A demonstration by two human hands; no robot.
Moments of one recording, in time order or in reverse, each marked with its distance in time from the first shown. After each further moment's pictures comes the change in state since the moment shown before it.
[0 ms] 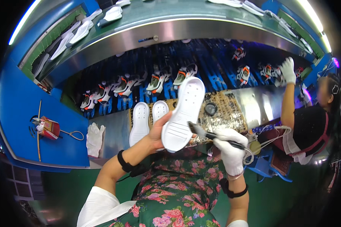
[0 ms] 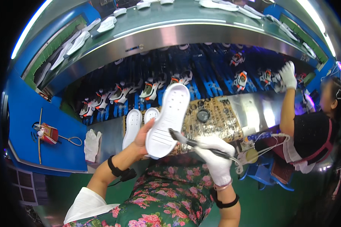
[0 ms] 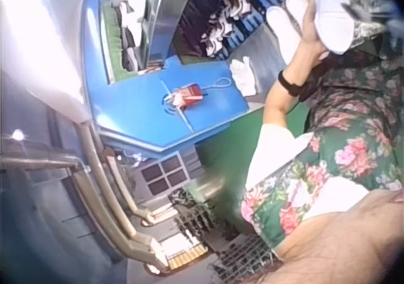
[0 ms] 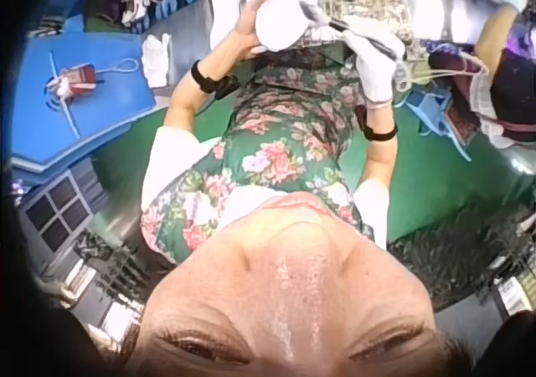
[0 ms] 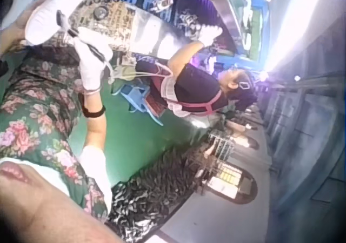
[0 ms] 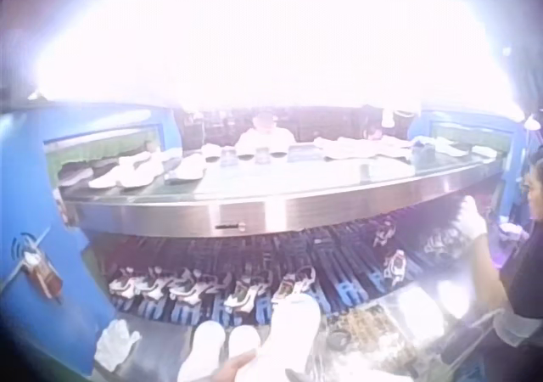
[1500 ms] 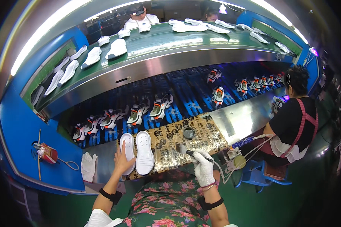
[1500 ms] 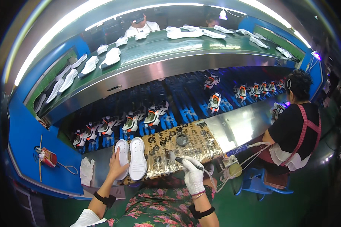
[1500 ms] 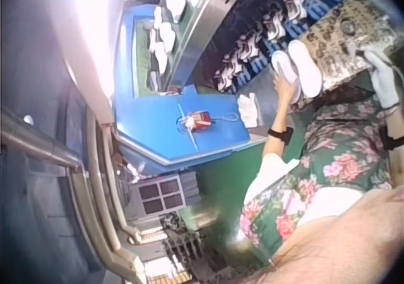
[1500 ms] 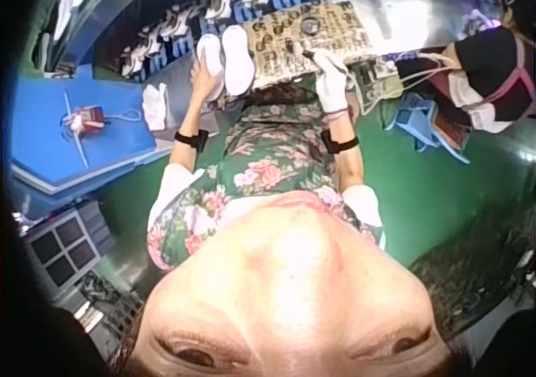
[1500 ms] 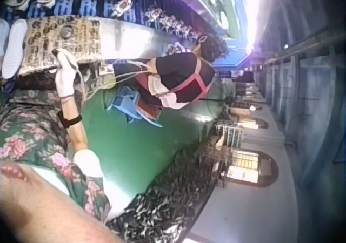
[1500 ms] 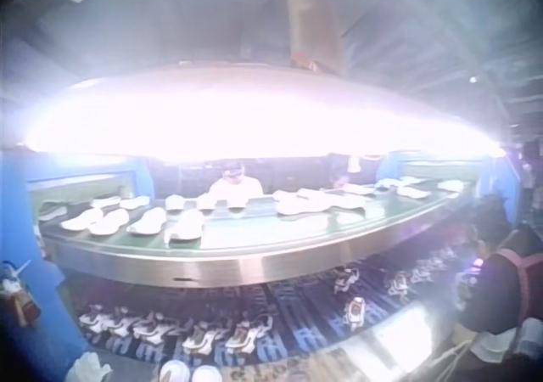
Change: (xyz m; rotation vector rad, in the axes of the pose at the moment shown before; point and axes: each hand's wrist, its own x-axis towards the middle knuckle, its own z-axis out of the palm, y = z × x) left_hand -0.068 0.019 -0.112 1.934 1.088 0.081; right_hand -0.021 0.079 -0.013 0.775 0.418 0.520
